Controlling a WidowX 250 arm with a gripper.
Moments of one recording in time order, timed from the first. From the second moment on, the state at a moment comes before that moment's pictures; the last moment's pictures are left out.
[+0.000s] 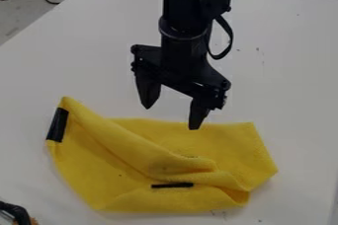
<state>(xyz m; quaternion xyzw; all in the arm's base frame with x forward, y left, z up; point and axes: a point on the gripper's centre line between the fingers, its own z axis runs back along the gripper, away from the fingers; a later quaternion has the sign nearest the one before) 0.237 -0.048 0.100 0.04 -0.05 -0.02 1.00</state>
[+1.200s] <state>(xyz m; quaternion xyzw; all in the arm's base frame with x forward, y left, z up) 0.221 0.088 0.071 0.09 -0.06 0.10 0.99</state>
